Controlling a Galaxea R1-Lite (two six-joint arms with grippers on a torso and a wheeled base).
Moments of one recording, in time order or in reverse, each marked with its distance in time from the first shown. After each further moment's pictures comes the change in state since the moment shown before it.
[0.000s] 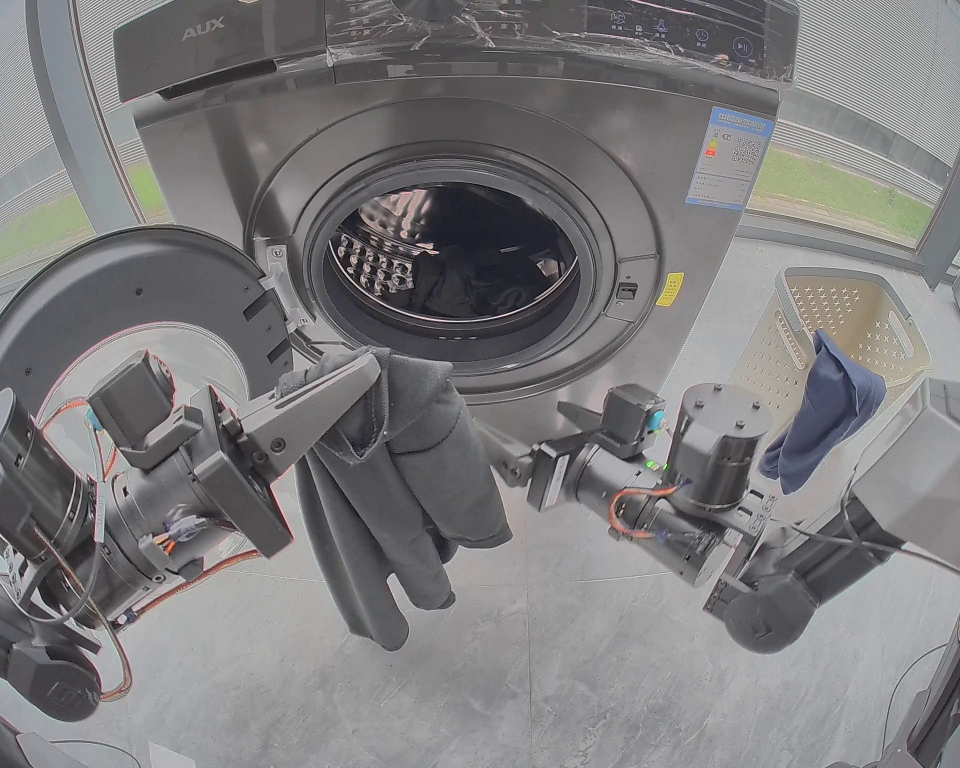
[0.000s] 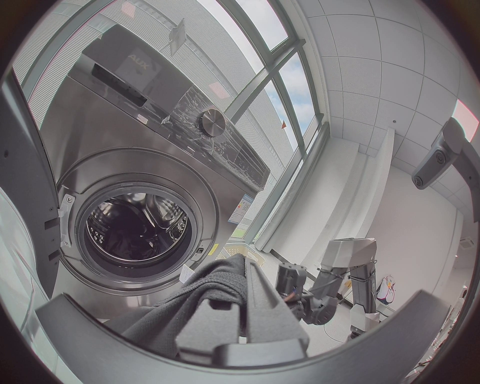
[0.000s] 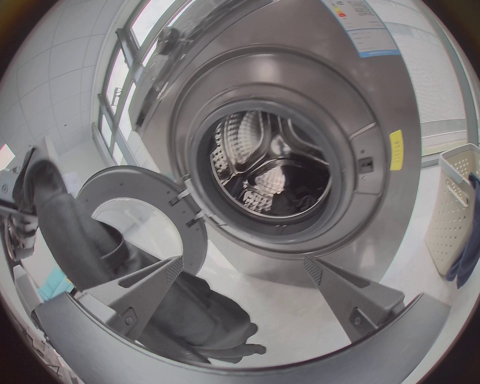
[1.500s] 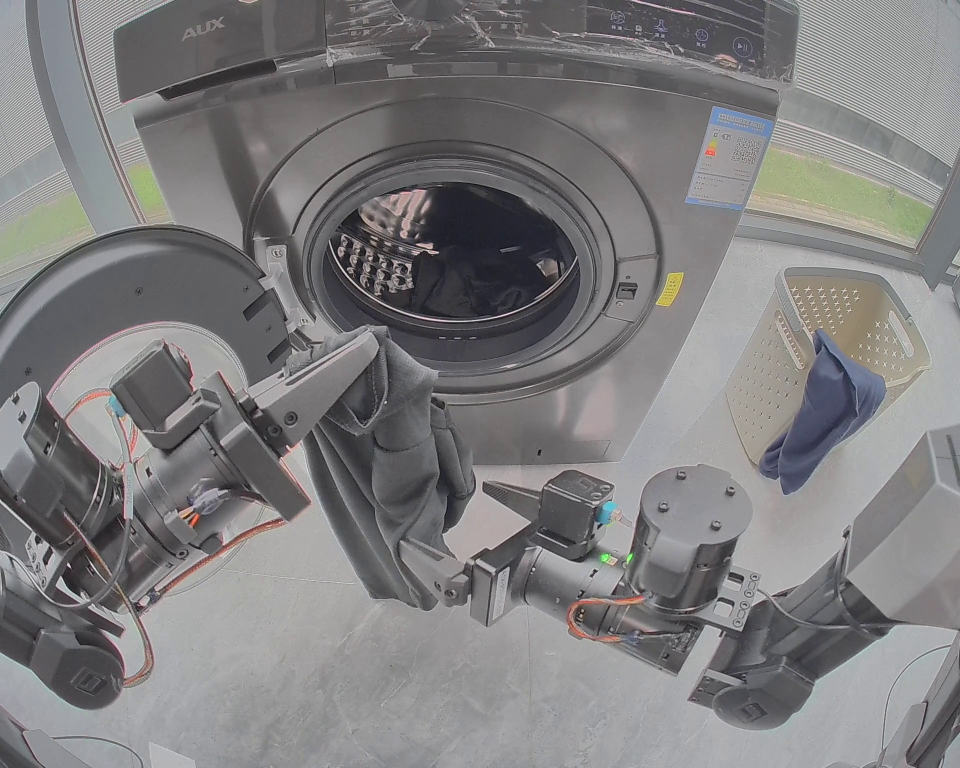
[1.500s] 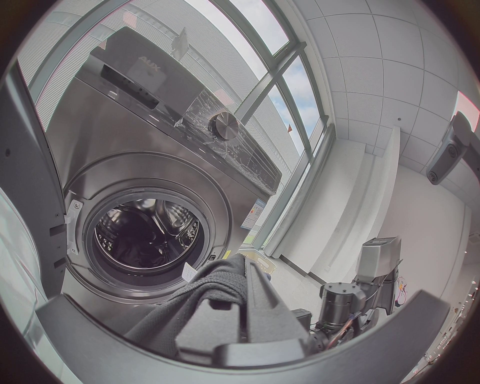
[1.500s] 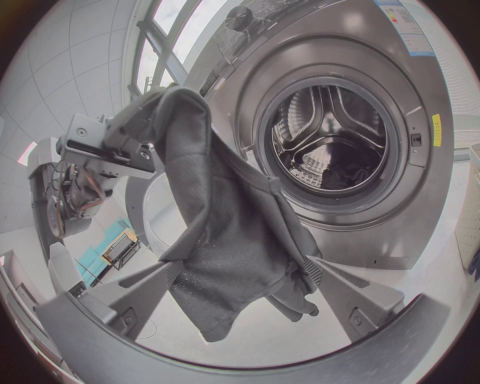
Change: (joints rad) left arm 0.039 0.088 -0.024 -0.097 0.028 0.004; right arm 0.195 -0.018 0.113 -0.035 0.032 -0.012
